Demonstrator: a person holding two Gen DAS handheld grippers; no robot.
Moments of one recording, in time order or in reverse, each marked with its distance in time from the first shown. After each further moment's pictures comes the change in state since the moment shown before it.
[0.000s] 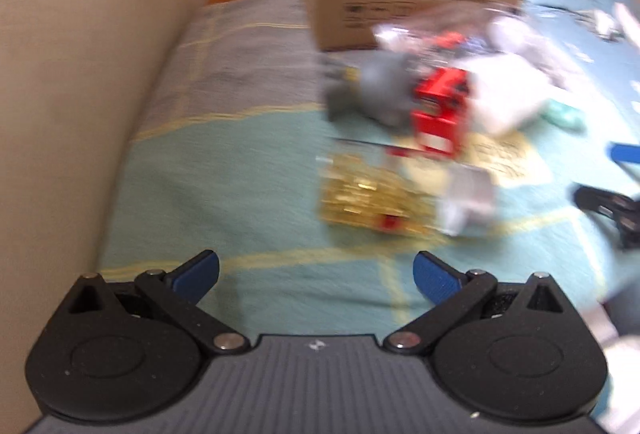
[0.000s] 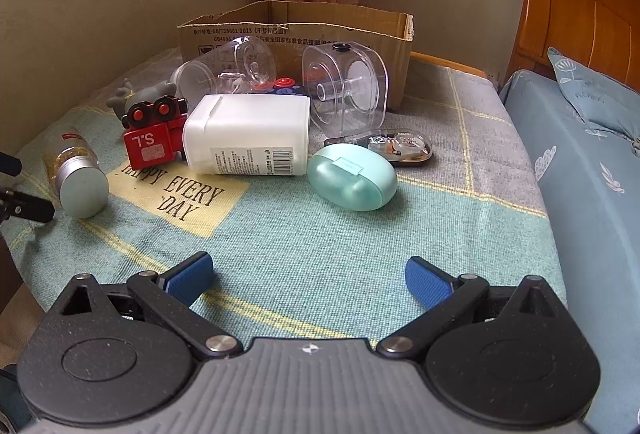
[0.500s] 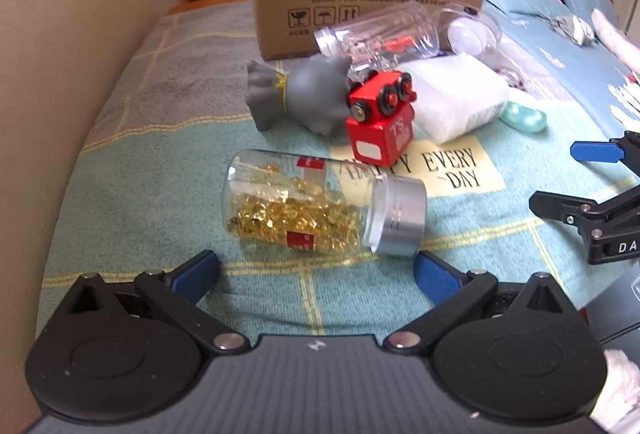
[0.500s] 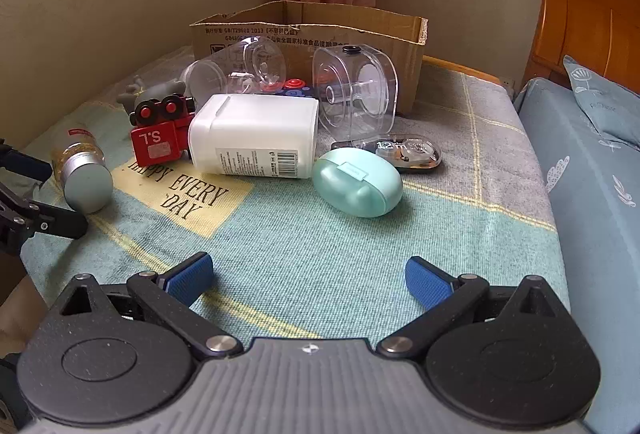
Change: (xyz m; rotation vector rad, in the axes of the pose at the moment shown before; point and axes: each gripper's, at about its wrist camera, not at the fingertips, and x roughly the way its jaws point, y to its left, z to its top) left arm 0.009 -0.028 0.002 -0.008 -0.051 -0.030; right arm 0.004 -0.008 0.004 -0.042 0.004 0.050
